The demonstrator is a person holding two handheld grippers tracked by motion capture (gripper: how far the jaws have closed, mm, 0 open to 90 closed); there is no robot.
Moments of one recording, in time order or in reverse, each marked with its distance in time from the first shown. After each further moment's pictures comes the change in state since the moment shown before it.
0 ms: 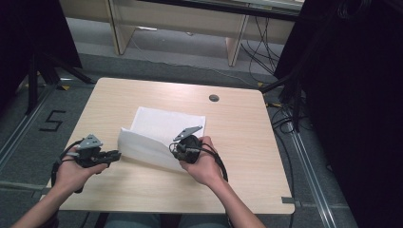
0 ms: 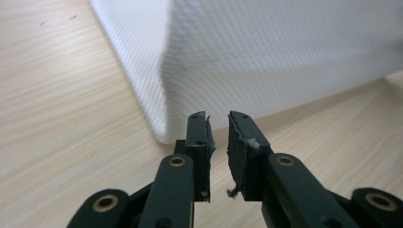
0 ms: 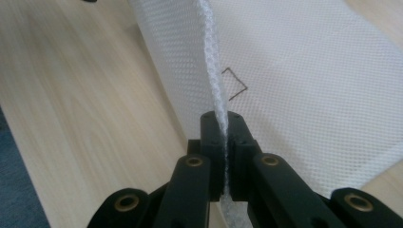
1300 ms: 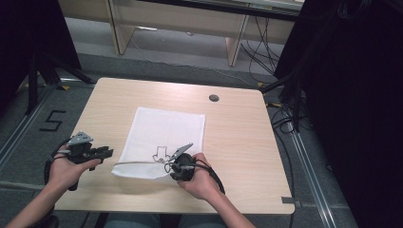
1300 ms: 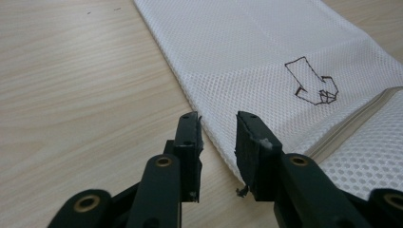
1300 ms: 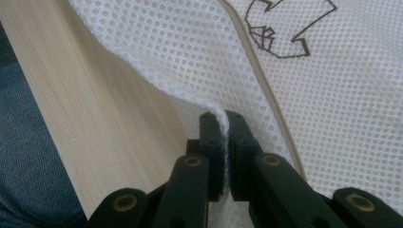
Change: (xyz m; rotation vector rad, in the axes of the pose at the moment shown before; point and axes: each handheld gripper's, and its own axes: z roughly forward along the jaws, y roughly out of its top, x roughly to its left) left arm 0.020 -0.002 0.000 -0.014 0.051 -0.042; right arm 0.021 -0.036 0.031 0.167 0.104 -0.046
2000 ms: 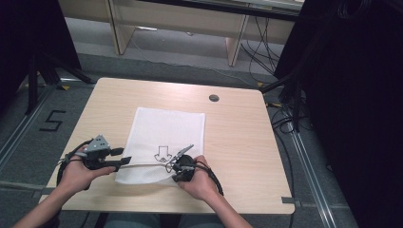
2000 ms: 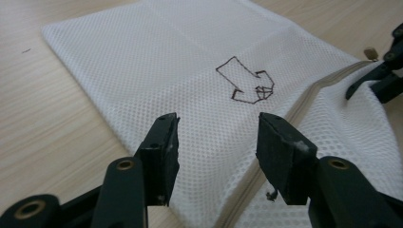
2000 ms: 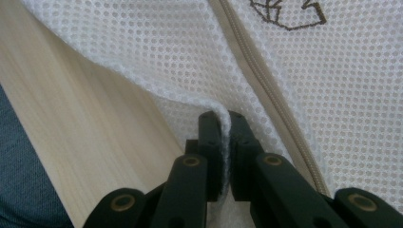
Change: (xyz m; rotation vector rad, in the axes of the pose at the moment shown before) left arm -0.035 0.004 0.018 -0.034 -0.156 0.187; right arm -0.005 -0.008 0.016 0.051 0.000 0.097
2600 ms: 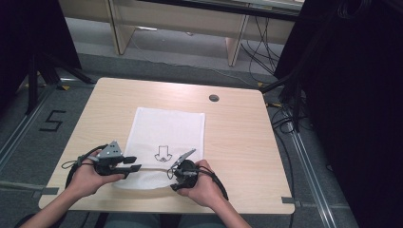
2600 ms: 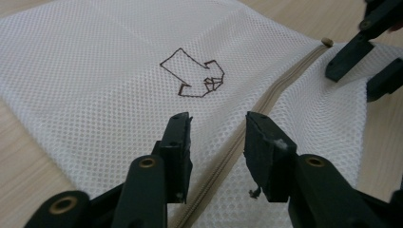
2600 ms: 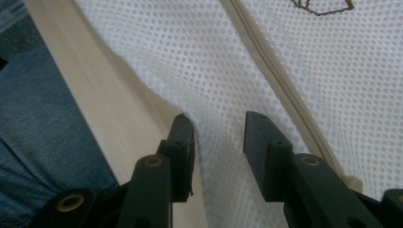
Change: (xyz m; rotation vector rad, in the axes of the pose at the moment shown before) left arm -0.028 0.004 0.012 0.054 -0.097 0.091; right arm 0.013 -0.012 -0.019 -0.004 0.046 -0.038
